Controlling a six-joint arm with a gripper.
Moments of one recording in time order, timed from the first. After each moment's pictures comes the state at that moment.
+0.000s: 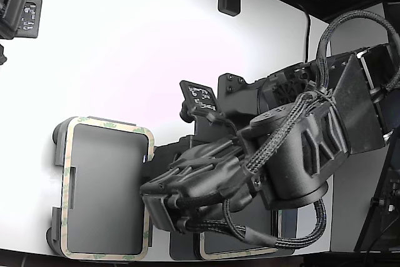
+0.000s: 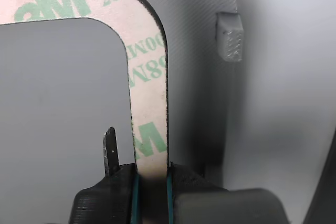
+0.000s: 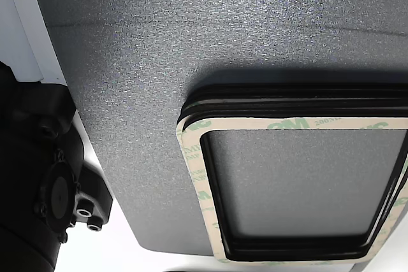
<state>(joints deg) 28.2 80.9 75.1 94.3 3.3 120.8</state>
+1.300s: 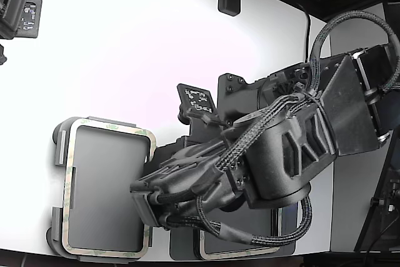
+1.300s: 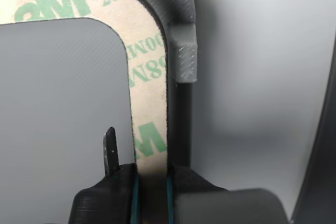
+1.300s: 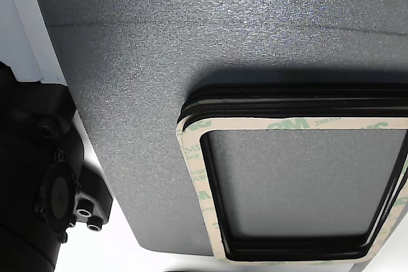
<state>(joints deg) 27.5 79.0 76.9 94.2 1.1 121.3</state>
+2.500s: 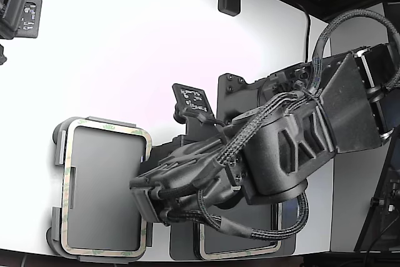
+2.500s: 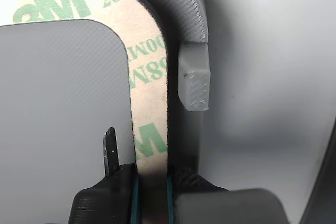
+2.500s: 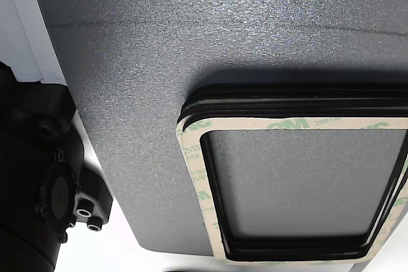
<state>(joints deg) 27.2 81.3 82.6 88.9 1.2 119.7</state>
